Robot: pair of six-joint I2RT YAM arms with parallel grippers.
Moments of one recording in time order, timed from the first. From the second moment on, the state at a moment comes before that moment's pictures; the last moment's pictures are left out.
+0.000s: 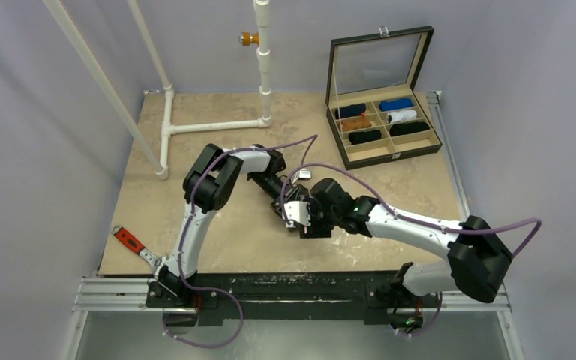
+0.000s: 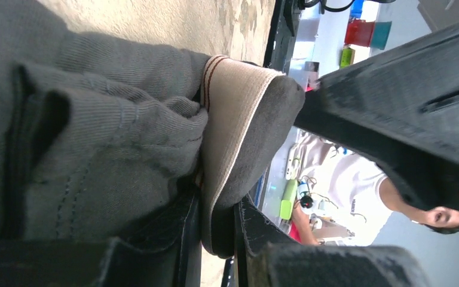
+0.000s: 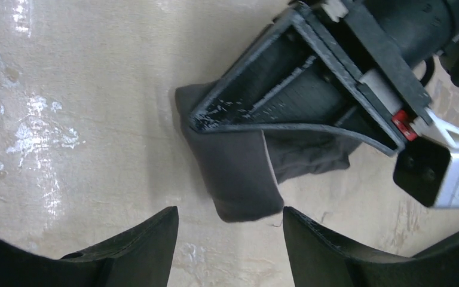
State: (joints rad) left arm -0.55 2.35 1.55 -1.04 1.20 0.43; right arm 0.86 1.31 0.76 -0.35 -0.11 -0.75
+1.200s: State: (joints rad) left arm -0.54 2.32 1.60 -1.18 1.07 0.40; right arm 0.99 1.62 0.92 -0.40 -0.04 -0.78
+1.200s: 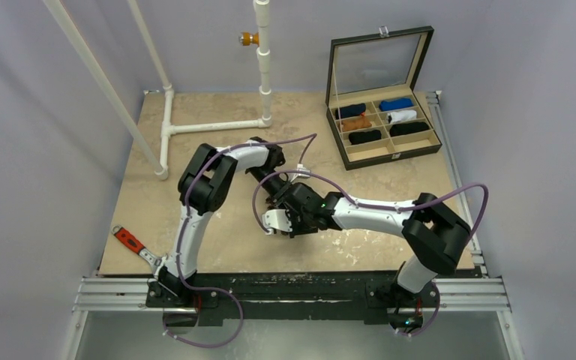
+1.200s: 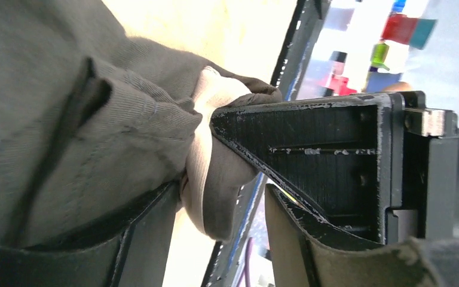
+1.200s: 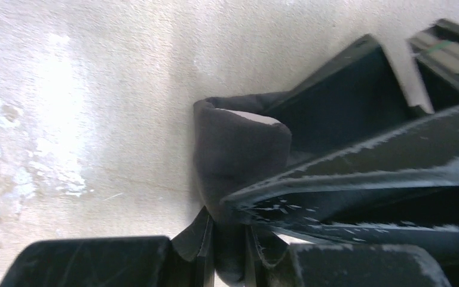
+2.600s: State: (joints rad) left arm -0.13 1.24 1.01 -0.93 0.25 0.36; right arm 0.89 2.33 1.76 -1.38 -0.72 -0.90
